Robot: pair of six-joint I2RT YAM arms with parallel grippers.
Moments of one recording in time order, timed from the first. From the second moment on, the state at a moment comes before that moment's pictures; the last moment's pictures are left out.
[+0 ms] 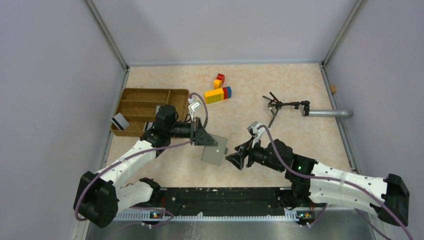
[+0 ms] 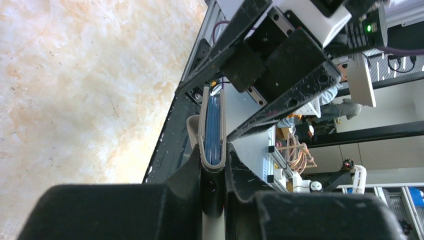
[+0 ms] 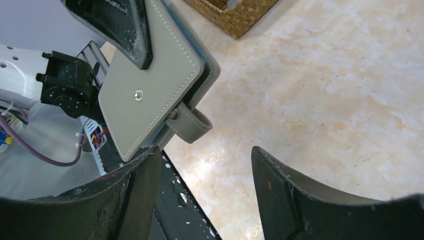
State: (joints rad) left arm -0.48 1.10 0.64 0.14 1.06 -0.73; right arm 1.08 0.75 0.44 0.06 0.03 0.46
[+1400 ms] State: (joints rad) left arm -0.44 1.11 0.55 0.23 0.92 -0.92; right arm 1.31 0.99 0.36 0.39 0.55 0.51
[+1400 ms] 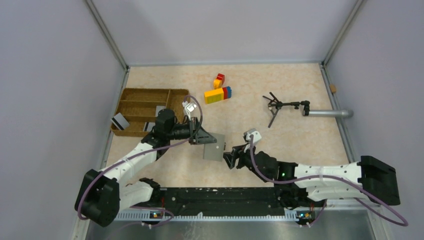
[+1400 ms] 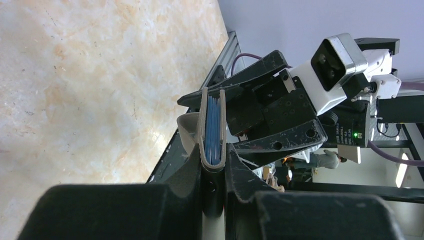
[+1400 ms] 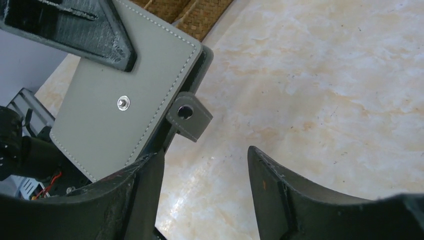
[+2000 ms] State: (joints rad) left arm -0.44 1.07 0.49 0.24 0.88 -0.93; right arm 1.27 0.87 0.39 0.06 0.83 0.85
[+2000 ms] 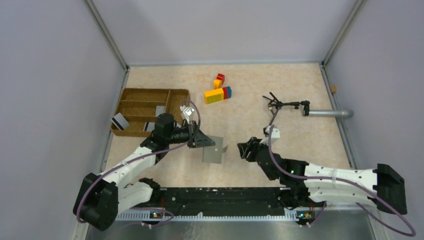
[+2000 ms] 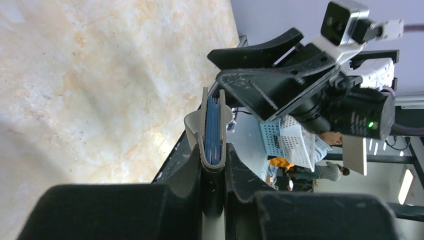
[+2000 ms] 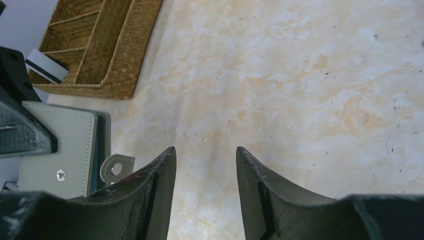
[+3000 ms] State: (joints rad) left arm -0.44 1.06 0.51 -0.01 0.74 -0.71; right arm 1.10 1.18 0.69 -0.13 0.13 0.85
